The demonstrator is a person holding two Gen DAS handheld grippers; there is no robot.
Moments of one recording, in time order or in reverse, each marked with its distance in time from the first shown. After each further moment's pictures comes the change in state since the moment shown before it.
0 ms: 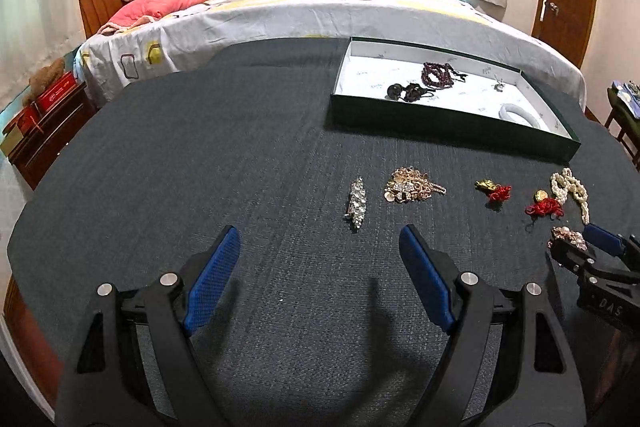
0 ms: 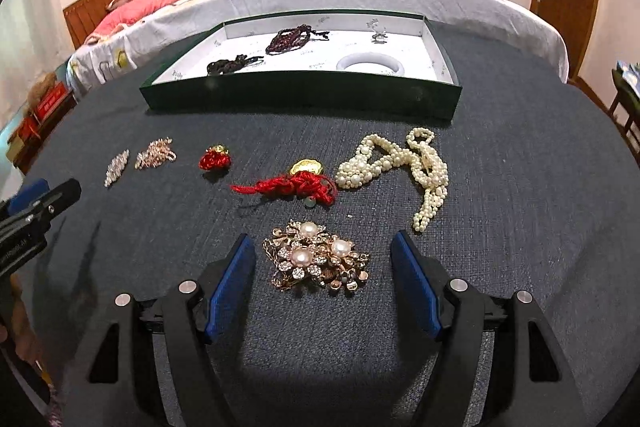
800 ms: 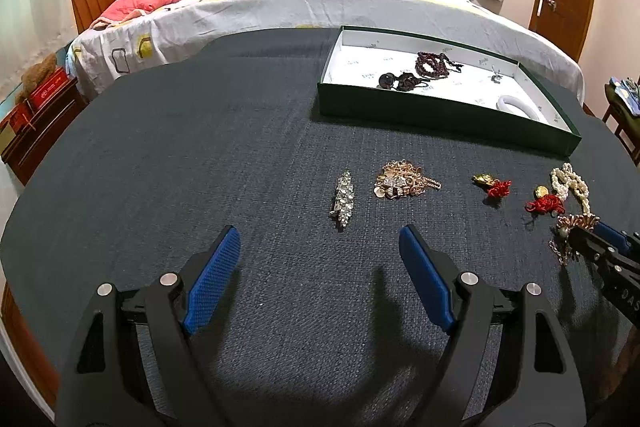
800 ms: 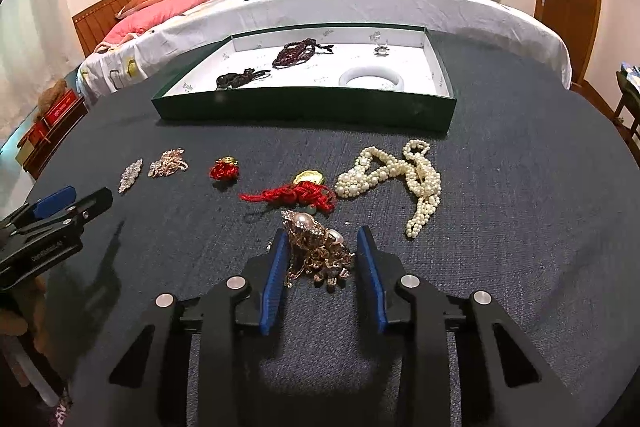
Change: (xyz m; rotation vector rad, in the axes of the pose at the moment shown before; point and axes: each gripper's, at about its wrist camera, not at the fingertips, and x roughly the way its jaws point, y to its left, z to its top) left arm 0.014 -0.008 0.001 0.003 0.028 -0.019; right arm -0.013 -0.006 0.002 0.007 -0.030 0.048
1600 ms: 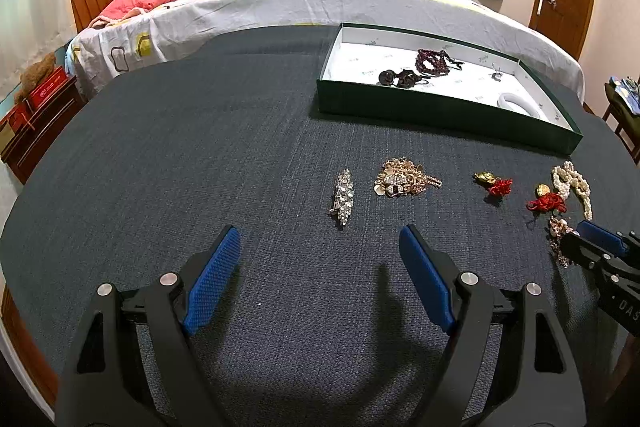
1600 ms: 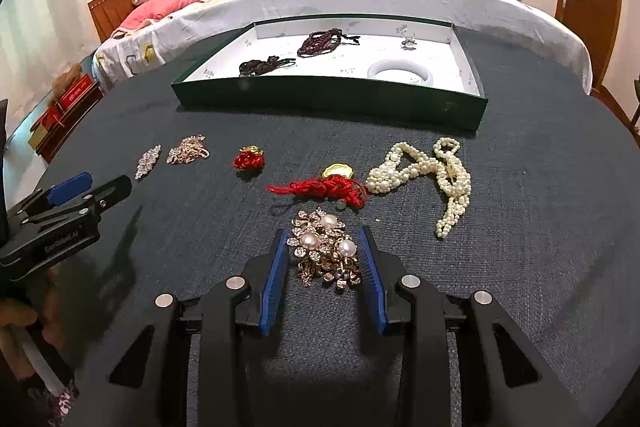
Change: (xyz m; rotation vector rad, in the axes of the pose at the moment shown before) left arm 0.004 -0.002 0.000 0.000 0.008 0.000; right arm 0.008 0.010 0.002 -0.038 0.040 0.048
